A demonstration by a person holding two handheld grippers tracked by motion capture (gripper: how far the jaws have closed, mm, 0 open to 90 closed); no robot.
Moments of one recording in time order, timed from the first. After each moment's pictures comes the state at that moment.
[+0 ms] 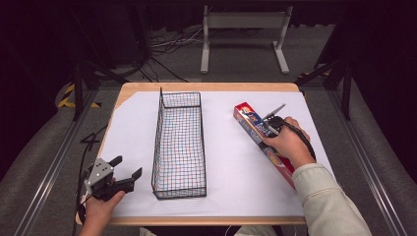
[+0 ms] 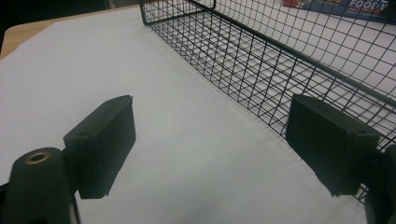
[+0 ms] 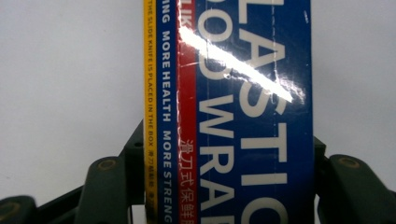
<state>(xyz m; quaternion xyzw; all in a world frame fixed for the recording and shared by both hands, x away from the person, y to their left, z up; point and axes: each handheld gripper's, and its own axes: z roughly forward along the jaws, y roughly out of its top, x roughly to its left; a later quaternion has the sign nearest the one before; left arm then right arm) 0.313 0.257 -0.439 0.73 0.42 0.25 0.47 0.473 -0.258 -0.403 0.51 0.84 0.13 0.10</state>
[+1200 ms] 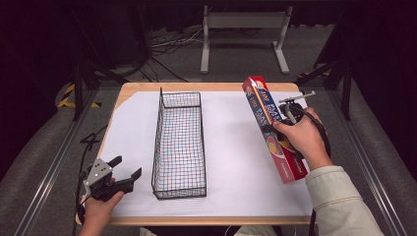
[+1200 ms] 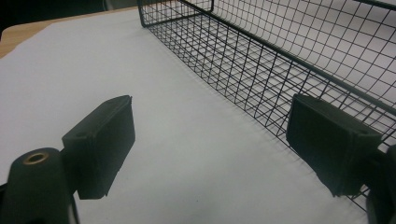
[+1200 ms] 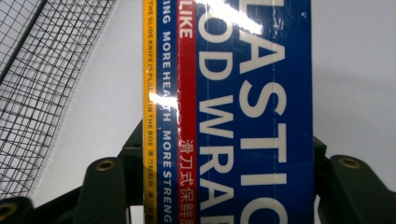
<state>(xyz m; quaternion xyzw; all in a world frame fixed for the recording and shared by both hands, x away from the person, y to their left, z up) 0.311 0.259 -0.438 0.73 0.41 0.25 0.48 0.447 -0.272 -0.328 0.57 0.76 0.29 0.10</state>
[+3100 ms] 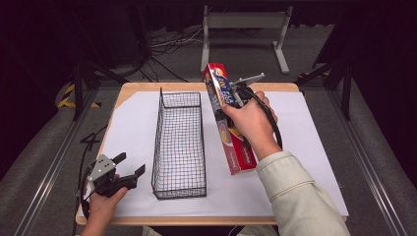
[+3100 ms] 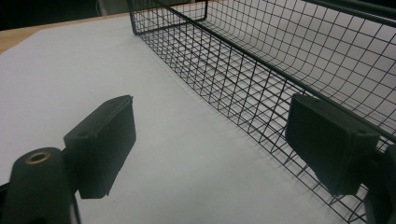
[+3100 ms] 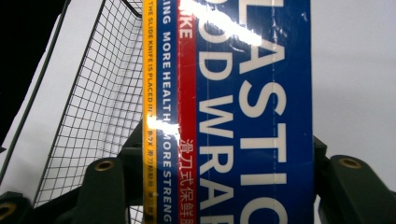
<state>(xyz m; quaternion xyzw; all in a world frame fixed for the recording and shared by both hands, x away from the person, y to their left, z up) 0.321 0.251 -0.435 0.73 0.41 0.24 0.49 0.461 -0.128 -0.283 0.61 0.74 0.29 0.06</state>
